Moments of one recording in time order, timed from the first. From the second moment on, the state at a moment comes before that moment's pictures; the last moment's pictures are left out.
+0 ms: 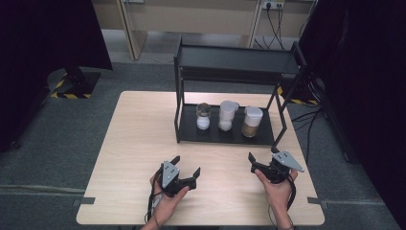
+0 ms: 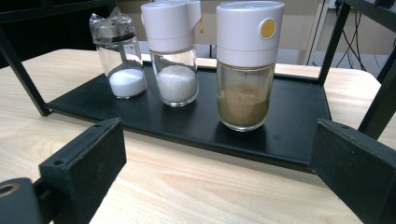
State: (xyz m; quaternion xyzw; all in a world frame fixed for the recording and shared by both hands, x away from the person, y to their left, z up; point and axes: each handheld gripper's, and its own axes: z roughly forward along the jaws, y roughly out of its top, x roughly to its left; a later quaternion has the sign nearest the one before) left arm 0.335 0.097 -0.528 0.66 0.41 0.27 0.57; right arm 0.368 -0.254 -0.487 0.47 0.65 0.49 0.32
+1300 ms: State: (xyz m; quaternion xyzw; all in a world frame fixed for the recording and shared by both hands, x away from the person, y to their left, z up) left arm 0.334 0.097 -0.528 0.66 0.41 0.27 0.57; right arm 0.334 -0.269 -0.496 0.47 0.66 0.50 0.32
